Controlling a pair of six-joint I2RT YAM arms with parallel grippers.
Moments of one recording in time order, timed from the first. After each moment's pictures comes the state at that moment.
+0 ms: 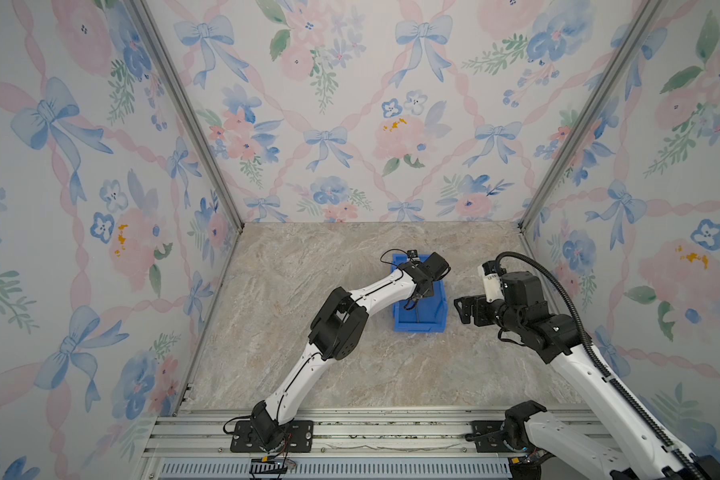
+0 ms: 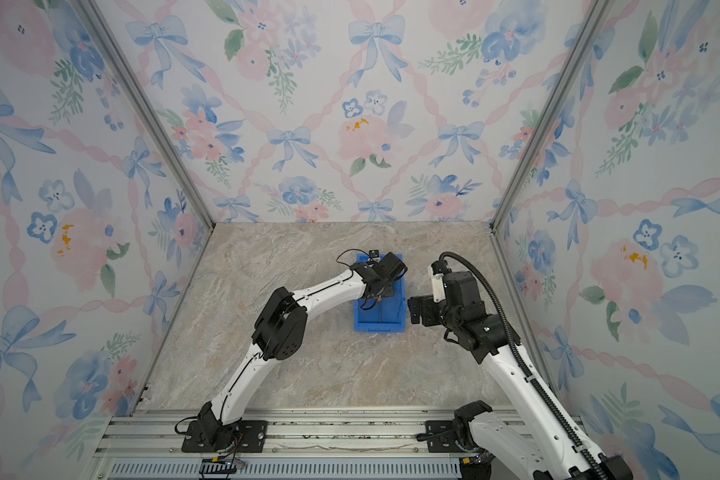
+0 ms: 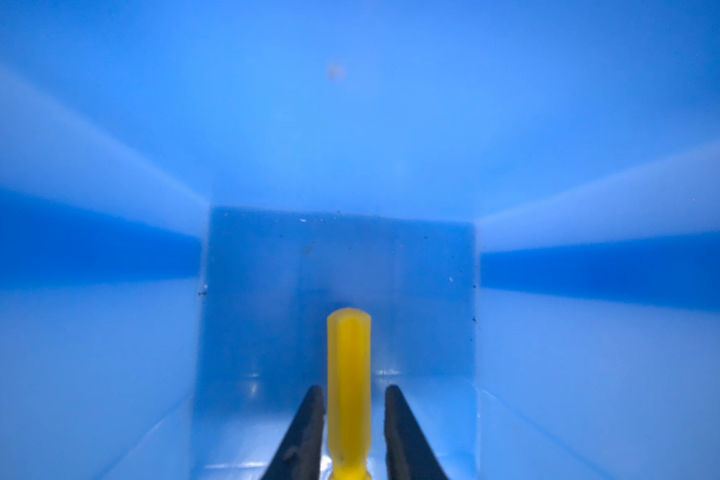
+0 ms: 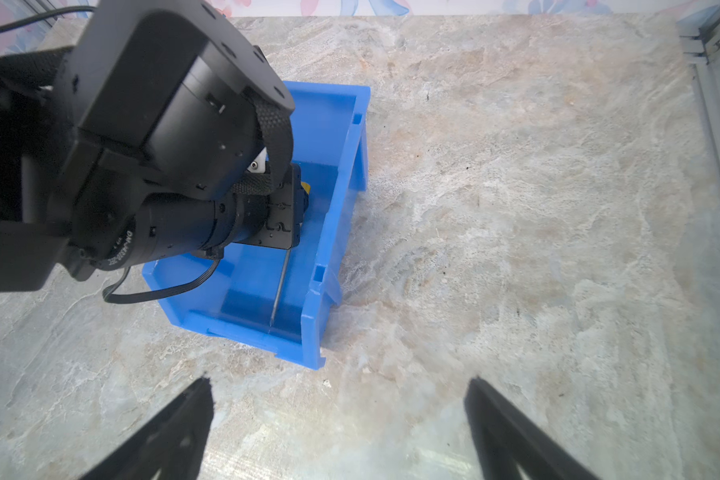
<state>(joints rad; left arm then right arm) -0.86 2.44 2.12 -0.76 -0.33 -0.84 0.35 0.93 0.90 -0.70 0.00 0.16</state>
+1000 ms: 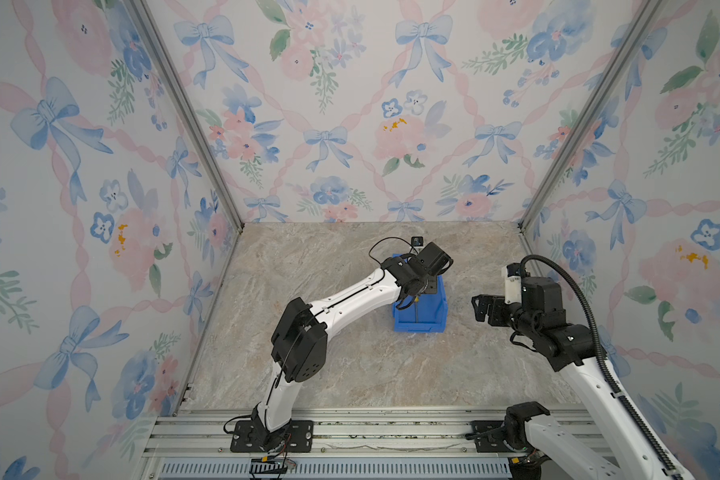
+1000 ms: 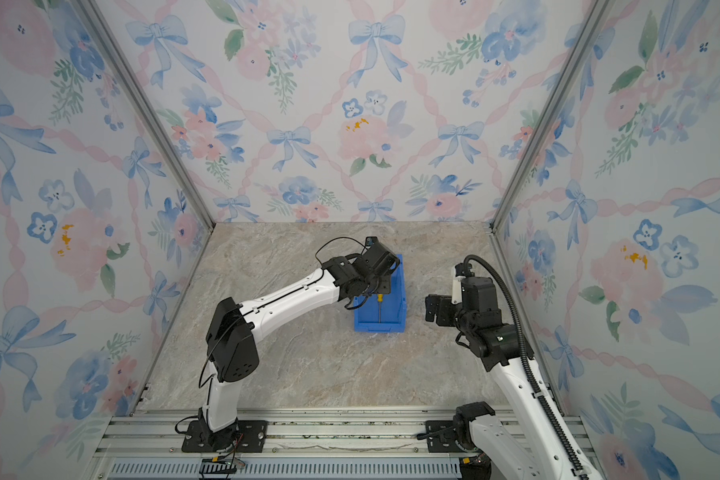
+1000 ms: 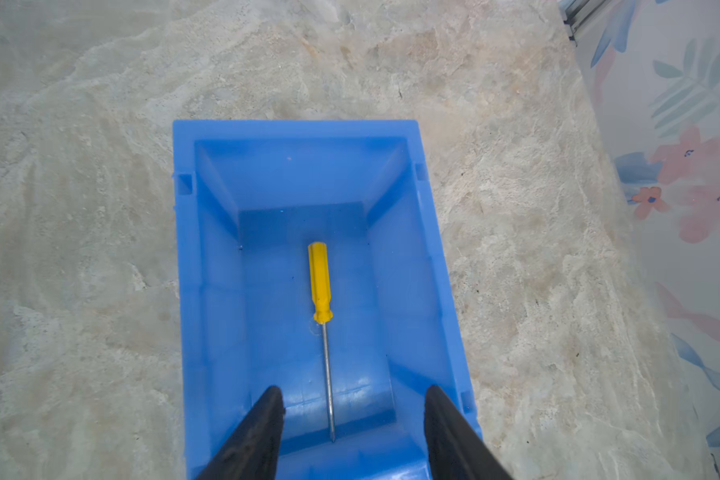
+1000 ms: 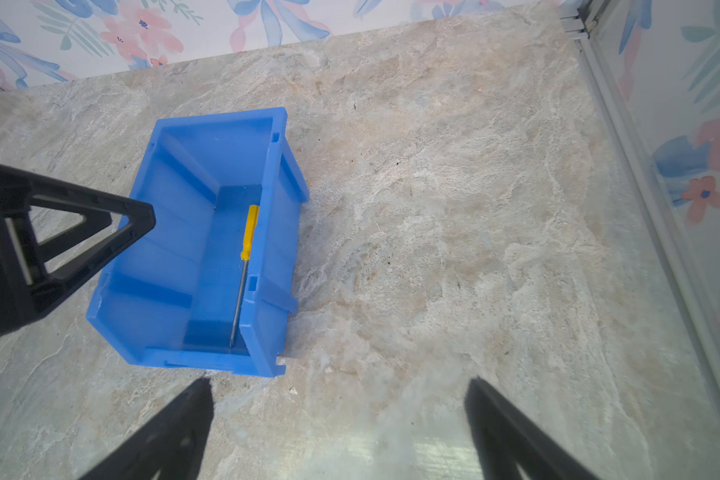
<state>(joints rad) -0.92 2.00 1.84 -0.76 -0.30 -0.72 0.20 0.85 0.86 -0.71 0.02 0.22</state>
